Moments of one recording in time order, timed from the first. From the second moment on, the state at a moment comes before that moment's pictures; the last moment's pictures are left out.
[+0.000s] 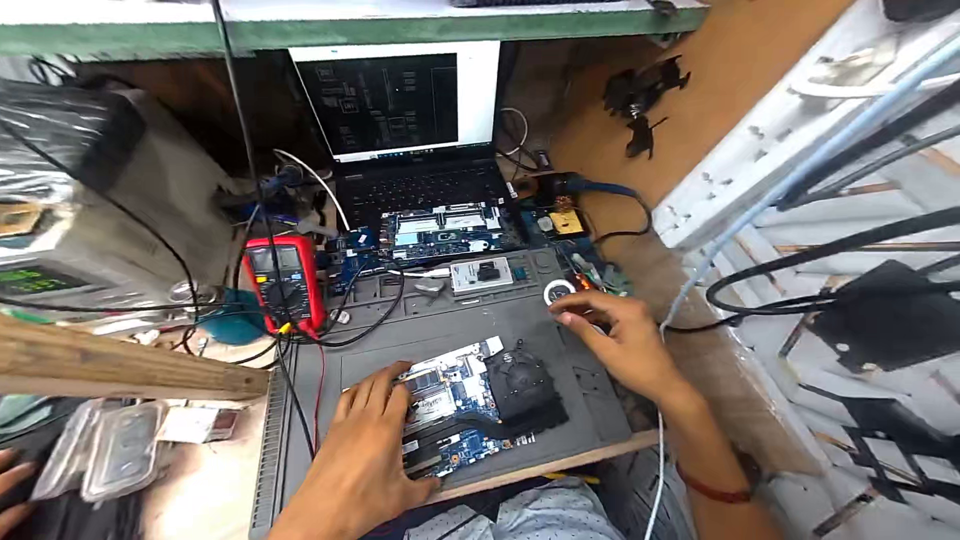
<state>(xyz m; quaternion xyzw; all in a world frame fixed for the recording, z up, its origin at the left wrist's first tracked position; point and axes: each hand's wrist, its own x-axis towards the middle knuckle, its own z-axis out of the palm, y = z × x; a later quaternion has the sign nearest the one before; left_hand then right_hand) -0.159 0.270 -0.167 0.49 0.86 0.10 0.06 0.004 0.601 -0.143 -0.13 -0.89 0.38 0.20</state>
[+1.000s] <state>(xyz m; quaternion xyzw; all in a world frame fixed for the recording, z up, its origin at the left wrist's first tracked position) -0.151 0.147 -0.181 0.39 0.91 0.14 0.03 -0.111 0.443 -0.167 0.20 -0.97 0.14 -0.06</state>
